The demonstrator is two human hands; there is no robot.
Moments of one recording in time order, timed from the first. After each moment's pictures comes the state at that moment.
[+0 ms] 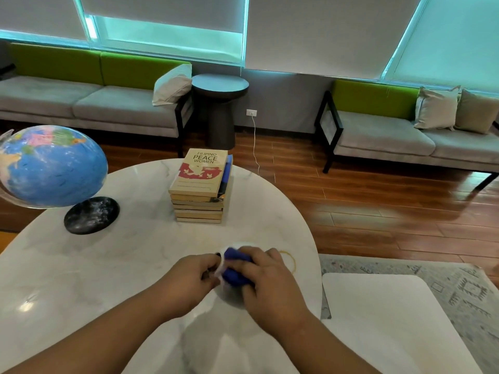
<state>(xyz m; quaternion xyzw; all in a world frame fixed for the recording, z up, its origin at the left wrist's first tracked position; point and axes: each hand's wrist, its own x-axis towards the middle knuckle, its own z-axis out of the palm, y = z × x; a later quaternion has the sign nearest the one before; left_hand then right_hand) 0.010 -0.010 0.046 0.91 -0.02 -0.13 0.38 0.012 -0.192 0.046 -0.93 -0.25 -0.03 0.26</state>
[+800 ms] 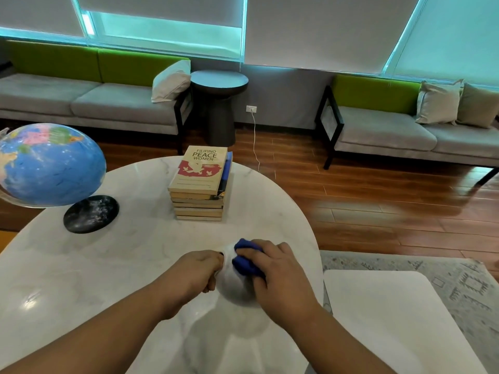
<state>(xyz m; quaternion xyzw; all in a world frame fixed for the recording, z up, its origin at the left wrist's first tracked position) 0.015 -0.020 0.060 0.80 0.14 -0.20 0.55 0.018 -0.204 0.046 -0.93 -0.24 -0.05 0.27</state>
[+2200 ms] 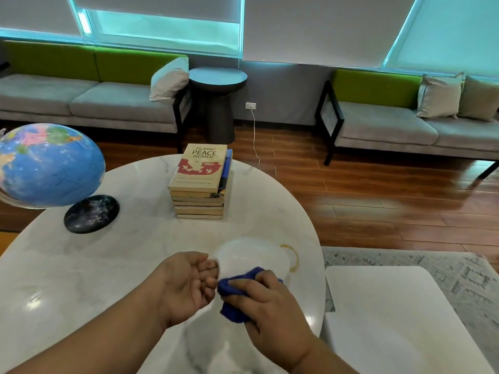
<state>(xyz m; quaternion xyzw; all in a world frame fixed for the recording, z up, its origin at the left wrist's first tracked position) 0.010 -0.017 0.066 0.44 0.34 -0.26 0.79 -0.009 -0.203 0.007 -0.89 -0.38 -0.11 0.21</state>
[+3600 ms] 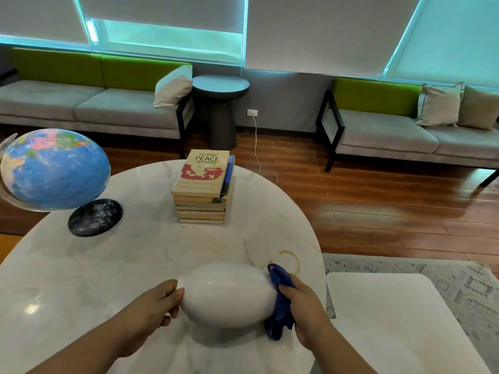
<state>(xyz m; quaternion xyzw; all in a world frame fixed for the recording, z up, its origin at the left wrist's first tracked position) -0.023 0.050 -0.004 0.76 0.15 -0.22 0.60 0.022 -0.235 -0.025 -0.66 0.22 0.20 0.69</state>
